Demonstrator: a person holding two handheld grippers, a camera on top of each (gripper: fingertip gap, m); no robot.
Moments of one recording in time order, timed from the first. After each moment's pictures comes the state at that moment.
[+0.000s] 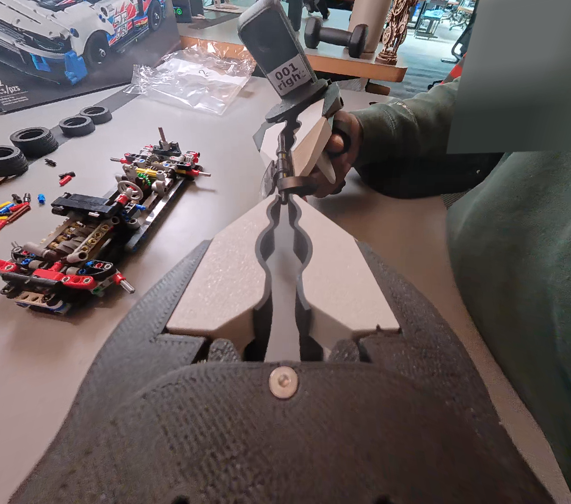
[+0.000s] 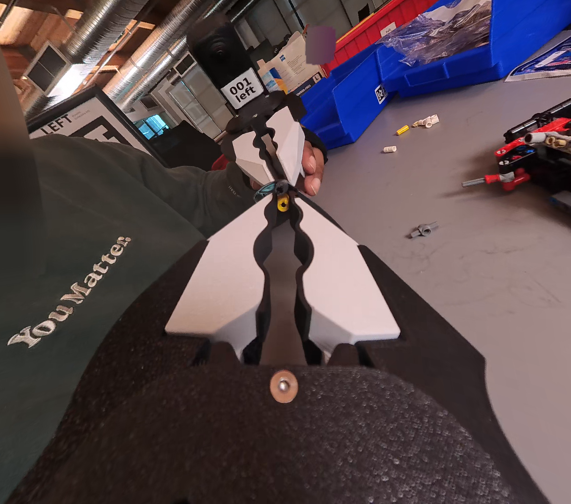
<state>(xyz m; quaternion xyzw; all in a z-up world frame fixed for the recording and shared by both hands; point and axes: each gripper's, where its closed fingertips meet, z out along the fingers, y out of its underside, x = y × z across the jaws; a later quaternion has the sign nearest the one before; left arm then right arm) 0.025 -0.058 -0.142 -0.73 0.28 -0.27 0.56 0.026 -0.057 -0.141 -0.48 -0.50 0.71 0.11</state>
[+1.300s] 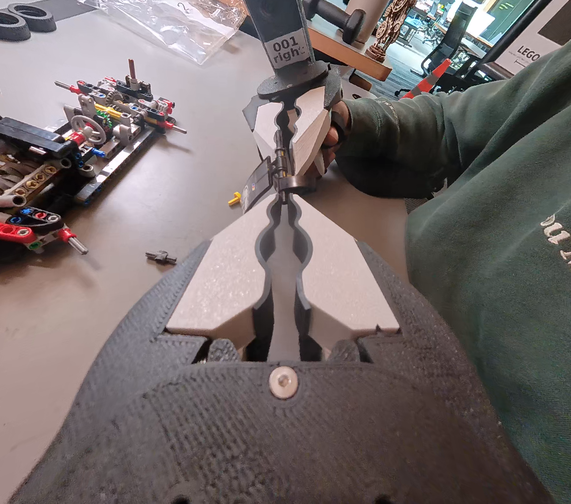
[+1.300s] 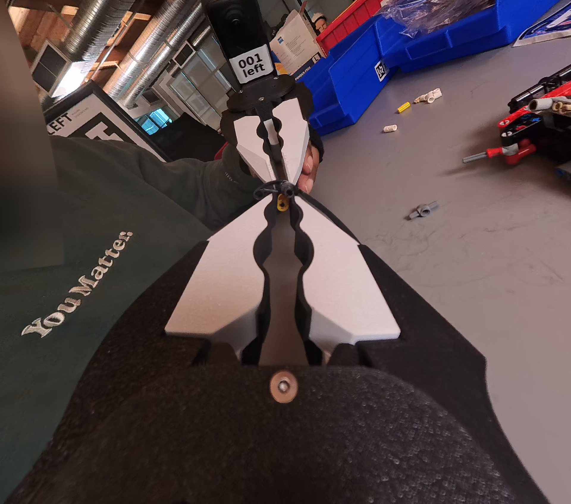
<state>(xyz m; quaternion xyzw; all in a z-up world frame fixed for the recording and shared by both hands) 0.024 -0.061 -0.156 -0.77 0.22 -0.36 0.47 0.026 -0.056 -0.154 -0.49 -0.50 0.71 0.08</state>
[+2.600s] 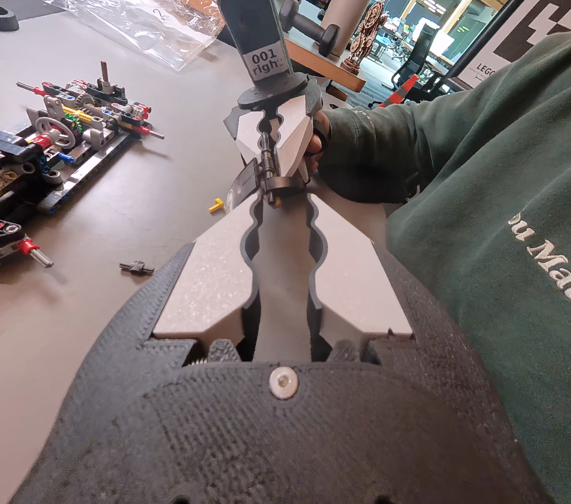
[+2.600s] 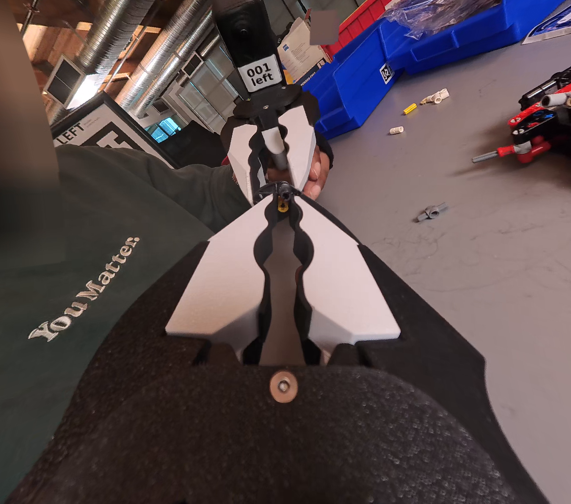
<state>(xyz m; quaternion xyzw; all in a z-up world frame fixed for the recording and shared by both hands) 0.033 -0.066 -0.152 -0.75 0.22 -0.40 0.48 0.024 -0.059 -0.152 -0.49 -0.49 0.72 0.07</state>
